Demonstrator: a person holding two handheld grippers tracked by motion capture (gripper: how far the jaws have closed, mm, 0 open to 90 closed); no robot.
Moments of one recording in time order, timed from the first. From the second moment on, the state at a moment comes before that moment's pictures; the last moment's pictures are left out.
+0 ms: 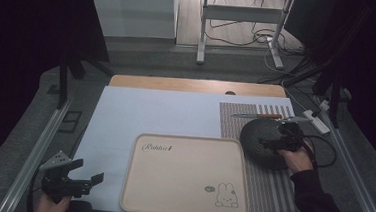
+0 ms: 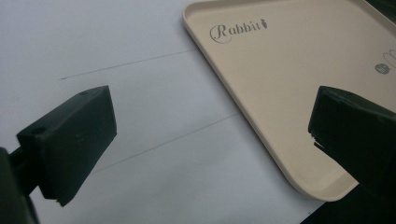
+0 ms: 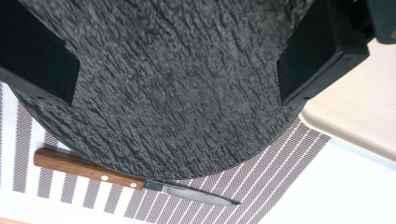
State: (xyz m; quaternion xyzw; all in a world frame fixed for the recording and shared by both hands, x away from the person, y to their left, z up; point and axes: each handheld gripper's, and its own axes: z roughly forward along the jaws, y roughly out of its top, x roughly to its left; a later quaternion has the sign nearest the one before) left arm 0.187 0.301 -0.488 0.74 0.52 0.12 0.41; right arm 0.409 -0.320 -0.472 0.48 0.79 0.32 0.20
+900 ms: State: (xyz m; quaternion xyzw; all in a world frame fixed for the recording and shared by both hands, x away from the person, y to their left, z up) left arm 0.187 0.303 -0.488 0.74 0.52 0.12 0.41; right arm 0.495 -0.335 -0.487 0.53 0.79 0.26 0.18
